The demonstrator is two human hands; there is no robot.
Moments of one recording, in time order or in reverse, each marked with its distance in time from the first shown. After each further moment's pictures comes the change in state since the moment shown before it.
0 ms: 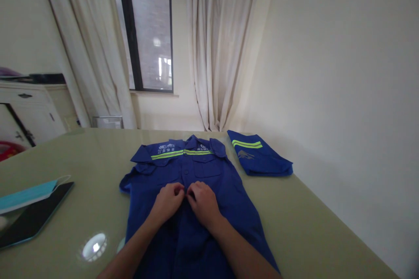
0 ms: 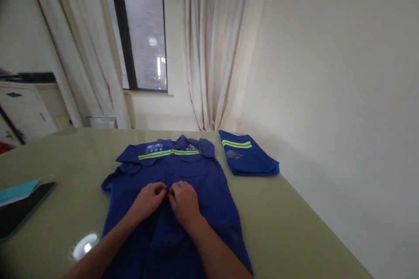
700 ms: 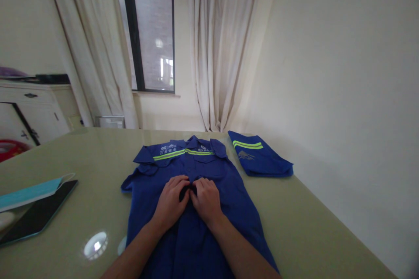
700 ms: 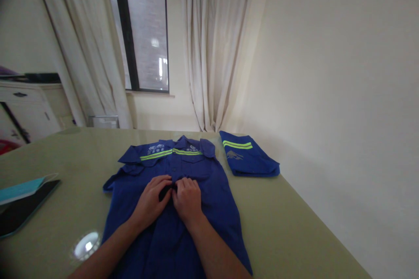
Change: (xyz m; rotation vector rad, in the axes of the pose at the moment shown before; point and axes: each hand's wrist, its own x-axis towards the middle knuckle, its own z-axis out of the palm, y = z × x) left_hand -0.011 0.001 0.006 0.144 0.249 0.490; right_hand 0.002 0.004 0.000 -0.091 0.116 0.007
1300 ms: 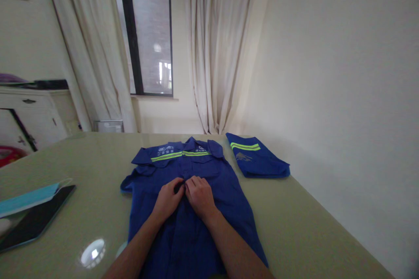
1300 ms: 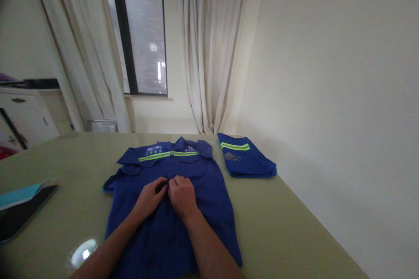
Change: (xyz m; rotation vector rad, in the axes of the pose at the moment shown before) left_hand 0.019 -0.020 0.006 -0.128 -0.092 -0.221; right_hand 0.022 0.003 0.018 -0.165 0.035 -0.158
